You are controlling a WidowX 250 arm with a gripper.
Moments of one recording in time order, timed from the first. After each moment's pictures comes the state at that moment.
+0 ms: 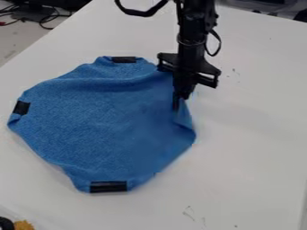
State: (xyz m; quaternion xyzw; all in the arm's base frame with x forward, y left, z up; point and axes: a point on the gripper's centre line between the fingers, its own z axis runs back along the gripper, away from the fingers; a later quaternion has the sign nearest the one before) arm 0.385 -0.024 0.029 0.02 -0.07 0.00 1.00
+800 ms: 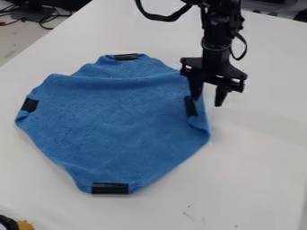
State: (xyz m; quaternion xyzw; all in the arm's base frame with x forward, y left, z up) arm 0.391 -0.063 0.031 0.00 -0.08 -0.02 1.00
